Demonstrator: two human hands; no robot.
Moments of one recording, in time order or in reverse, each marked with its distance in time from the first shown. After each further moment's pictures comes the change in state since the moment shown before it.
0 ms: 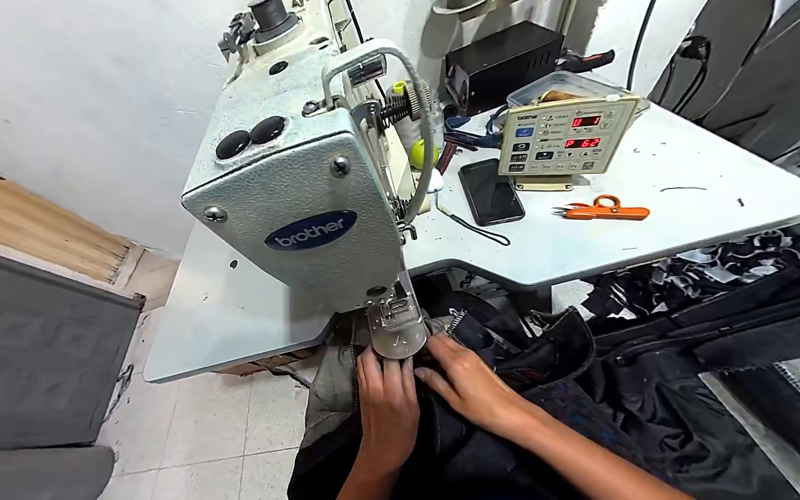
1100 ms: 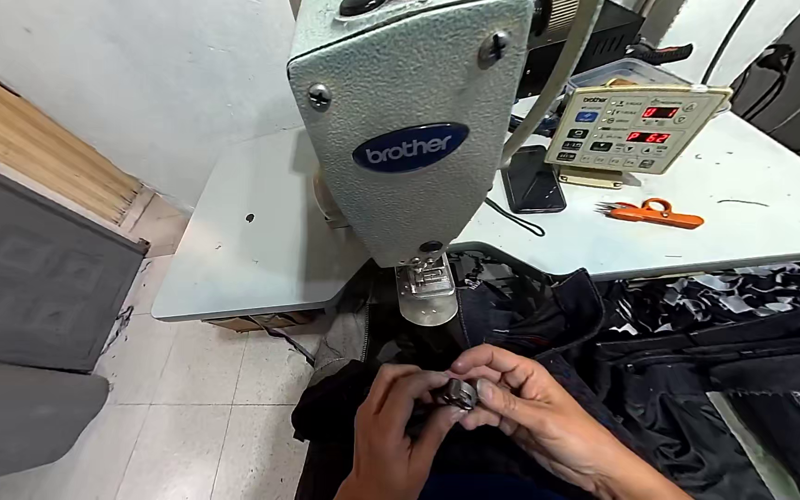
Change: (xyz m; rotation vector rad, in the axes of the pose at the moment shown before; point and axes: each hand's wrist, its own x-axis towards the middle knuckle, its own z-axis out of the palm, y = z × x) left_hand -0.011 0.018 -0.081 -0.657 -0.068 -0.033; right_hand -0.048 -0.031 -0.009 1.320 -0.134 -0.052
